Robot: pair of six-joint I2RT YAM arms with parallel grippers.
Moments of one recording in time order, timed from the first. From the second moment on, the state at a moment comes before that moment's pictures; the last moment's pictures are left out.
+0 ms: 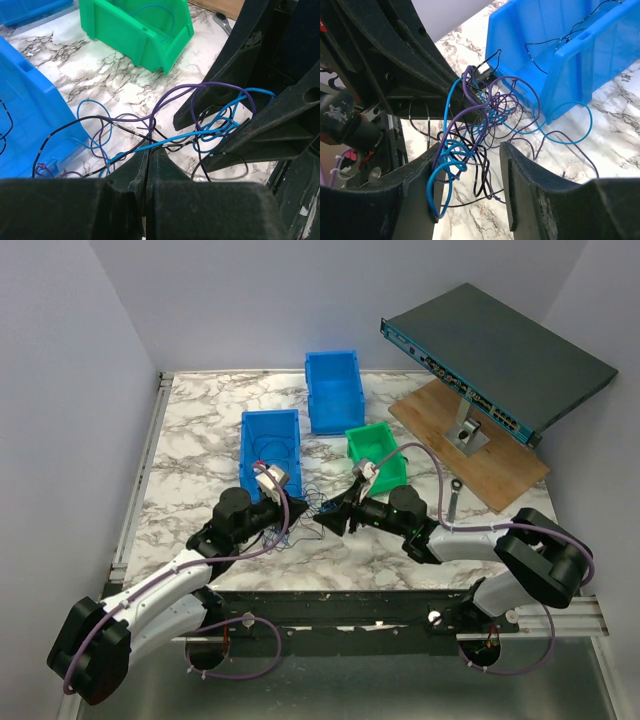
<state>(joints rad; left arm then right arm) -0.60 0.88 0.33 0.34 0.30 -0.23 0.86 1.47 0.46 0.95 -0.33 0.35</state>
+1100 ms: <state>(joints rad) -0.58 0.75 0.30 0.13 -0.19 -0.33 0.86 1.15 0.37 0.77 0.33 0.37</state>
